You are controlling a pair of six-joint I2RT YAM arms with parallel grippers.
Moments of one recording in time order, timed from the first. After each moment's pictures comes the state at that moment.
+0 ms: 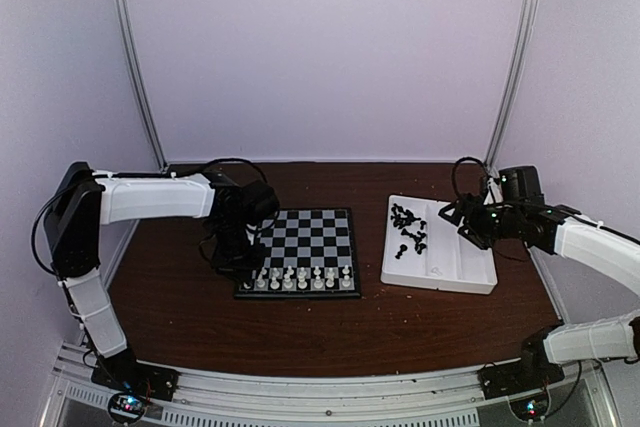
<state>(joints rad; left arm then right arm) -0.77 1.80 1.30 -1.03 0.02 -0.73 0.27 1.10 0.70 -0.25 -0.26 0.79</state>
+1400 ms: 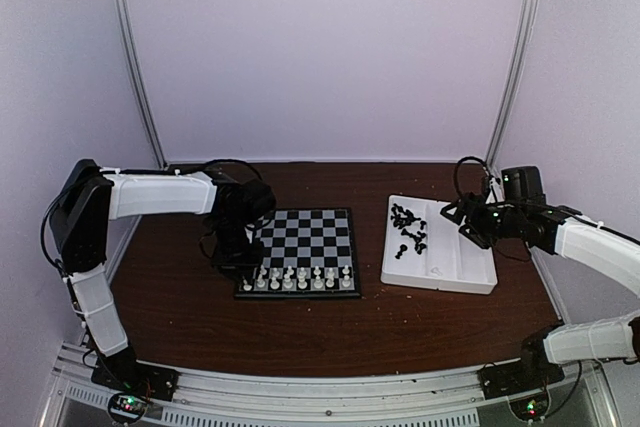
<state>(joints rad) -0.72 1.85 1.32 -1.02 0.07 -0.72 0.25 1.10 0.69 -0.24 -0.28 0.79</state>
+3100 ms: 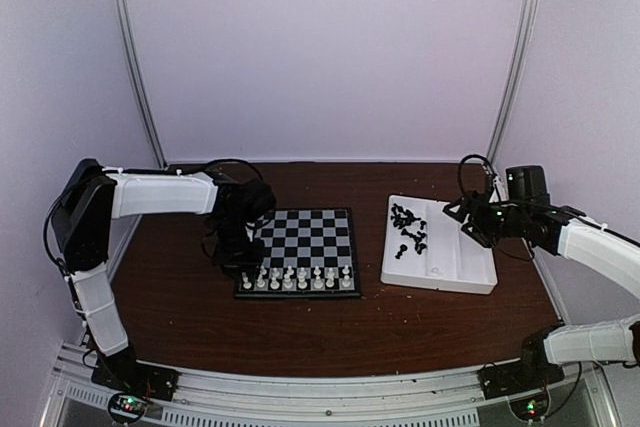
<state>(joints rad) -0.71 1.86 1.32 -0.99 0.04 -0.71 0.23 1.07 0.69 -0.24 -0.30 0.80</state>
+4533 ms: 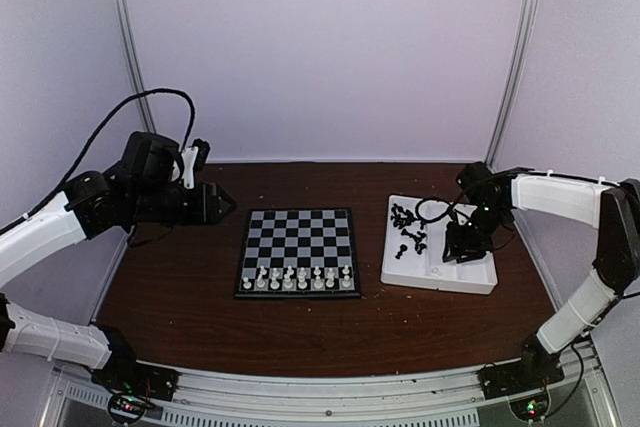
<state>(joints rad) -0.71 1.11 1.07 -0.60 -0.07 -0.53 0.31 1.53 1.04 -0.85 -0.16 0.34</state>
